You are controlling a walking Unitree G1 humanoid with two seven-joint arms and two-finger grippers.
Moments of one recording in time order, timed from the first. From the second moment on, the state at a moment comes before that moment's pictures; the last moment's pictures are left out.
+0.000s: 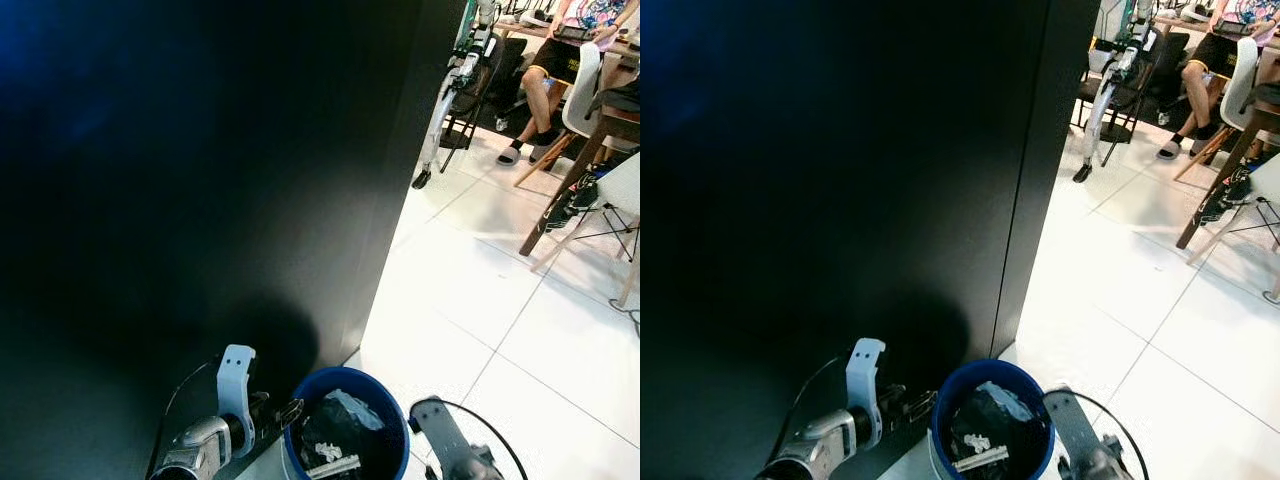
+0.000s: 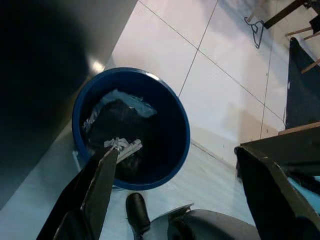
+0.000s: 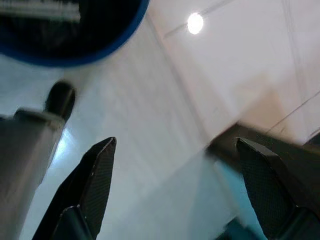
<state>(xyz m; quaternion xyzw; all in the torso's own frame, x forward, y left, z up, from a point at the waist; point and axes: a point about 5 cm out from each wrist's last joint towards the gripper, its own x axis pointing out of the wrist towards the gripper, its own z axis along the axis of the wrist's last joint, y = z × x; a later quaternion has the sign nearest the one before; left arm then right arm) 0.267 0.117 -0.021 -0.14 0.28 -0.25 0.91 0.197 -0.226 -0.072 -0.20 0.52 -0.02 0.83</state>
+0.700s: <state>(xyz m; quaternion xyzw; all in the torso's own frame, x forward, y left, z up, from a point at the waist) 0.245 0.118 -0.042 -0.14 0.35 -0.23 0.90 0.185 -0.235 -0.076 -0.17 0.53 -0.05 0.83</state>
